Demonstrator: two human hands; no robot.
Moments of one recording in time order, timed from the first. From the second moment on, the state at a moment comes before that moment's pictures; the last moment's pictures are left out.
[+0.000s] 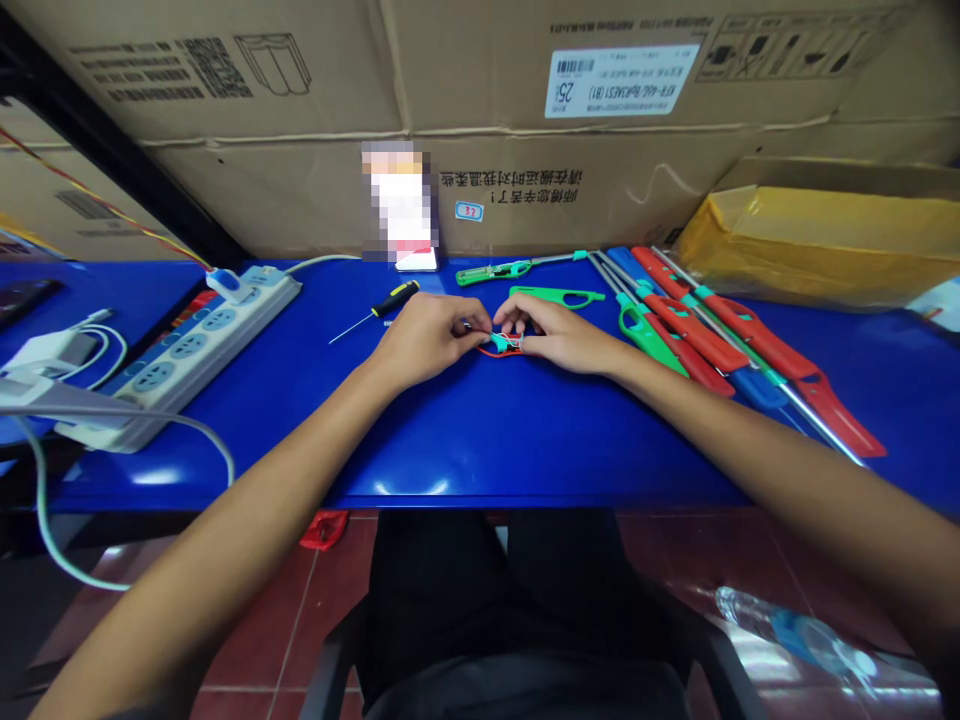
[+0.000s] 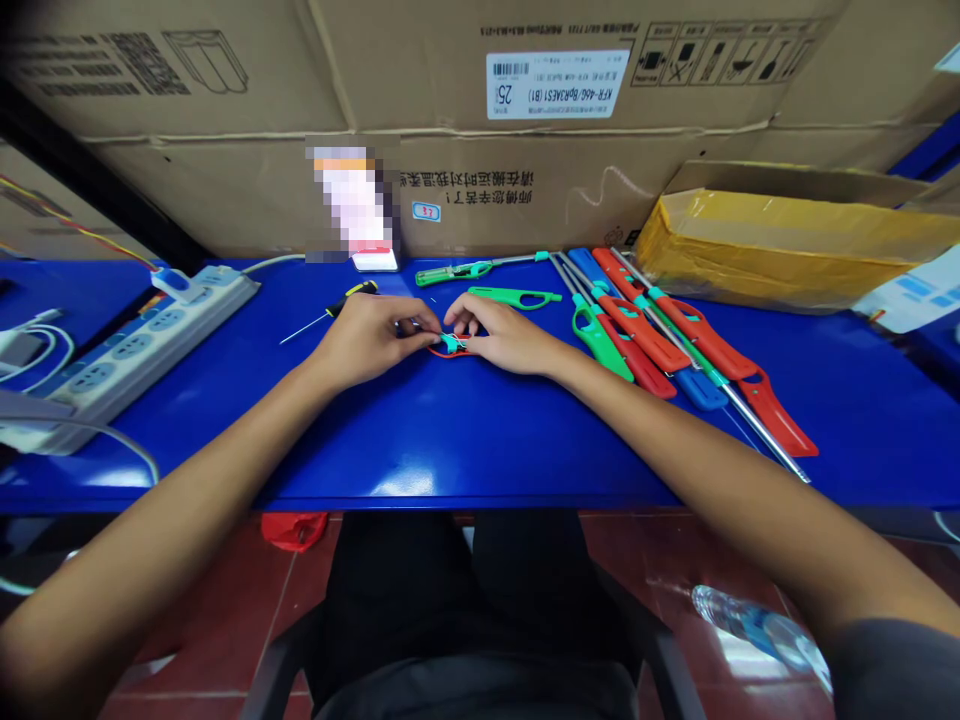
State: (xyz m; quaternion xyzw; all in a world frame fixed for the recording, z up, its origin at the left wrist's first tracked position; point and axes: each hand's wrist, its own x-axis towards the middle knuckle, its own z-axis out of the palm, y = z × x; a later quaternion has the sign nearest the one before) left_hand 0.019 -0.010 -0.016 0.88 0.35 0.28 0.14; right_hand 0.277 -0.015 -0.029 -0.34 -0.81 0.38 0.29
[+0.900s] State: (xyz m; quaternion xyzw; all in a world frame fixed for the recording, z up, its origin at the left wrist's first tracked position) left_hand 0.027 -0.015 -0.023 0.87 0.36 0.30 0.14; right_hand 0.278 -0.013 -0.037 -0.32 -0.83 0.33 0.32
